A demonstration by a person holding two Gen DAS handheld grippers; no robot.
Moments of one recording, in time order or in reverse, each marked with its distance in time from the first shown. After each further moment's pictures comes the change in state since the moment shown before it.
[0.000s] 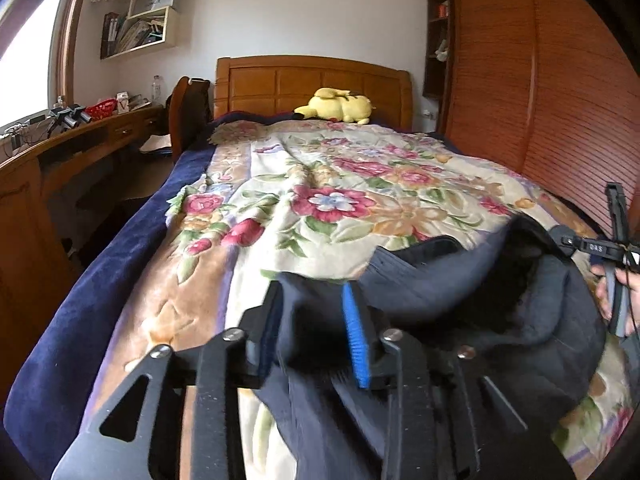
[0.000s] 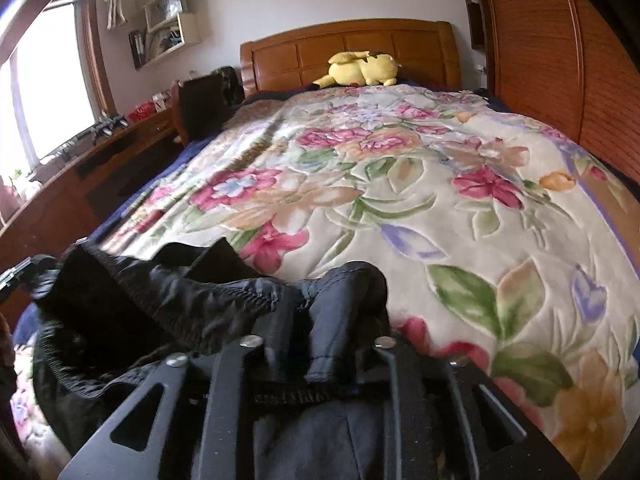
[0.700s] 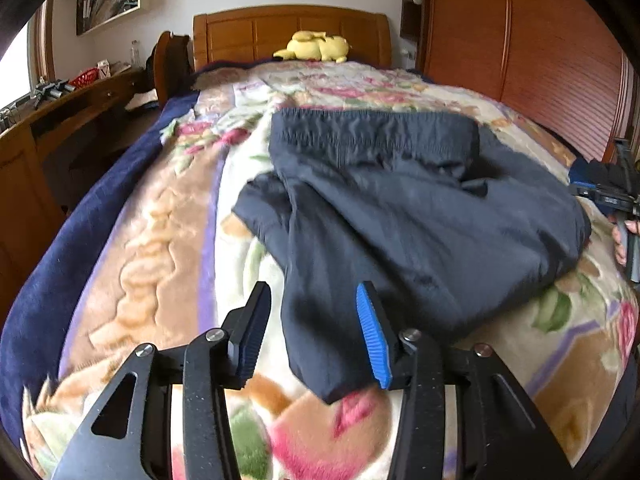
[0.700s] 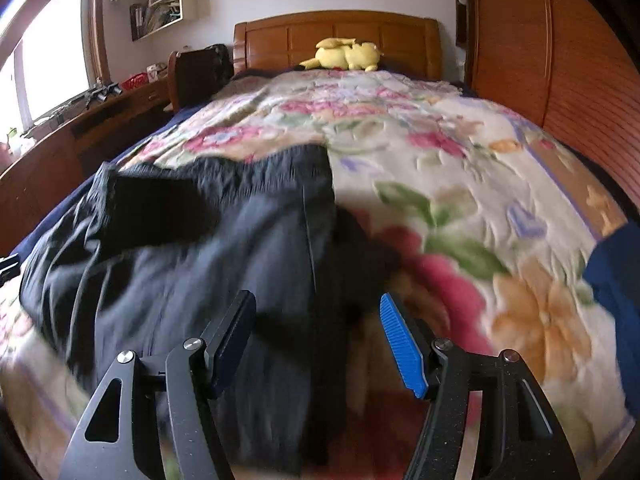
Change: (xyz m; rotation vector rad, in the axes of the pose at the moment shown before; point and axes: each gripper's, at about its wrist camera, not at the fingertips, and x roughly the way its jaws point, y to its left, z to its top) left arm -0.042 -0.011 -0.104 0.071 0.211 -0.028; right arm -0.083 -0.007 -0.114 -0.068 0.076 -0.116
